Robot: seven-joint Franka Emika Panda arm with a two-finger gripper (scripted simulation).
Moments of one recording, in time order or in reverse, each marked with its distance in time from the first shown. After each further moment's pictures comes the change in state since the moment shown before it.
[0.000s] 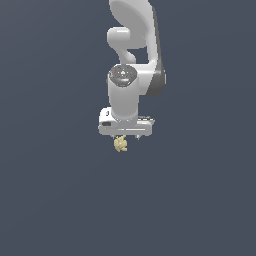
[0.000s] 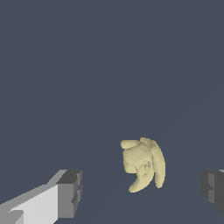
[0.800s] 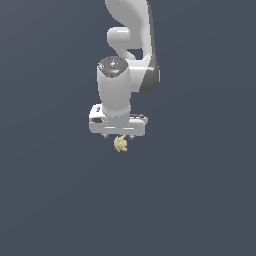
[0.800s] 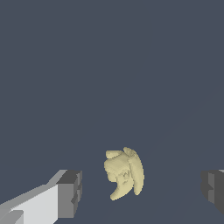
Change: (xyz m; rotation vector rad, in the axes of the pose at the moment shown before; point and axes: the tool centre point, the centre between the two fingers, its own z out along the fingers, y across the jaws) arm 0.015 0.028 -0.022 -0.018 0.062 0.027
